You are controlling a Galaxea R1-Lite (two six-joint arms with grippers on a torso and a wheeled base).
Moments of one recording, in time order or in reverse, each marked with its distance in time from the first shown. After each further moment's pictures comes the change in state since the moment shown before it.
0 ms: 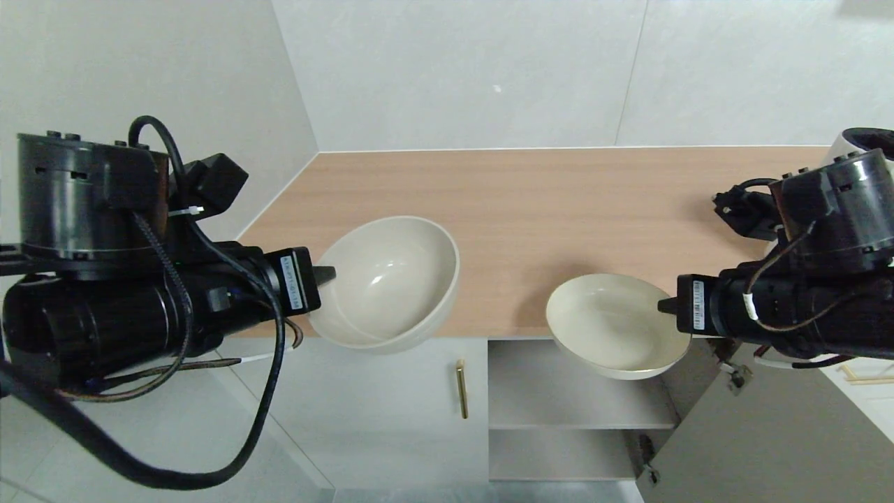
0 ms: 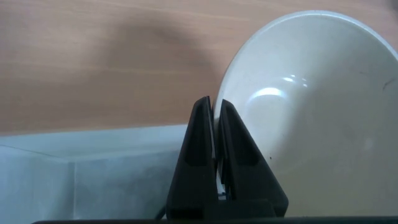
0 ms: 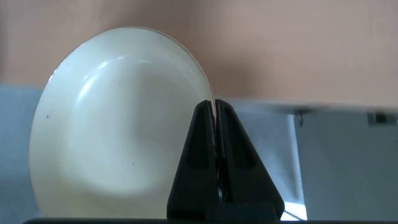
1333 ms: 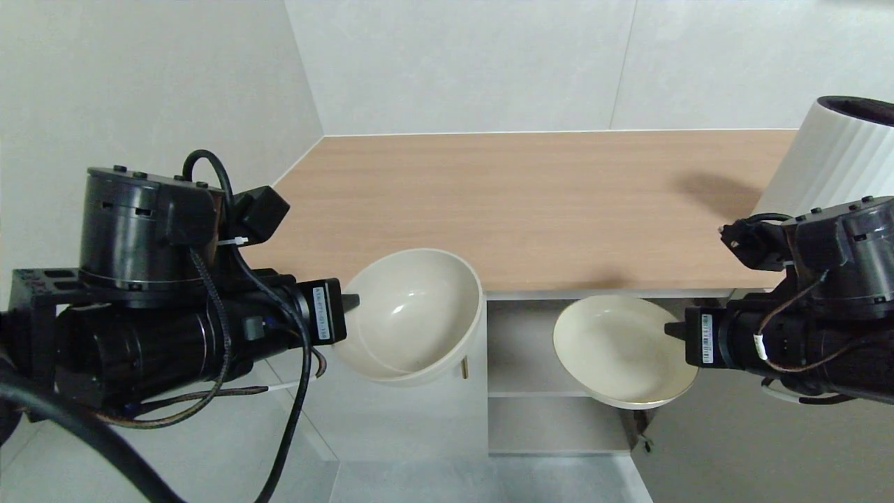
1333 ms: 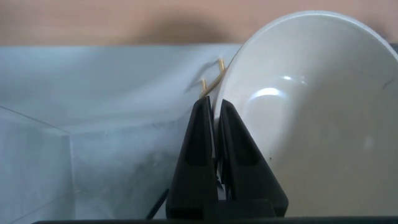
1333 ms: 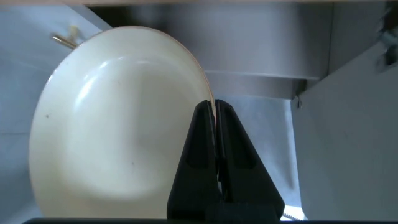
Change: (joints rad) left arm -0.056 0.041 0.036 0.001 -0.001 0.002; right arm 0.002 -0.029 0.164 -0.146 -0.008 -0.035
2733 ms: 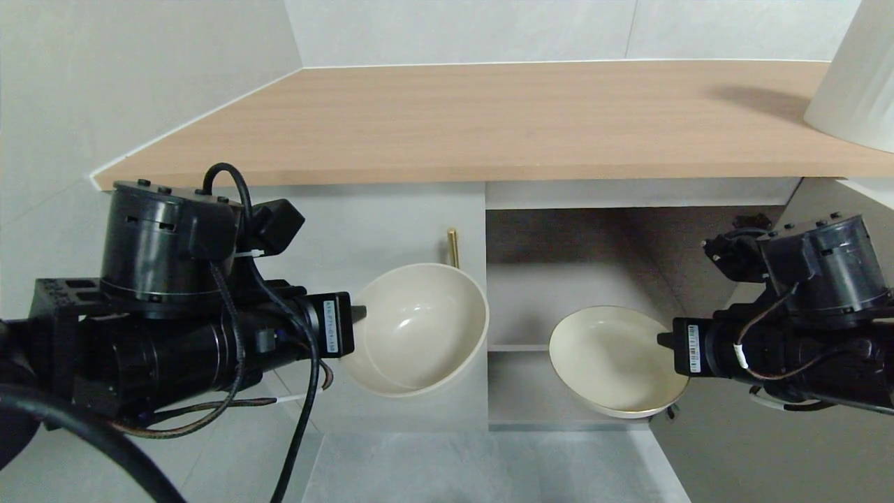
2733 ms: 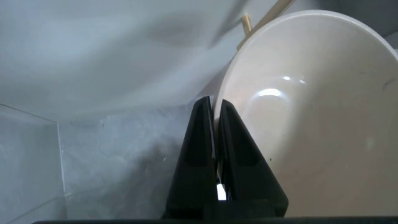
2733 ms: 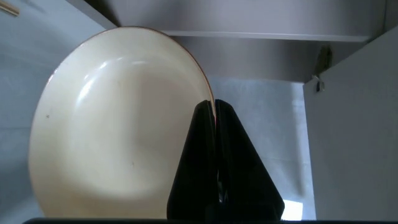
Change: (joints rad) left arm -0.017 0.017 0.015 -0.001 0.000 0.019; right arm 0.000 0.044 0.019 -0.026 0.000 0.000
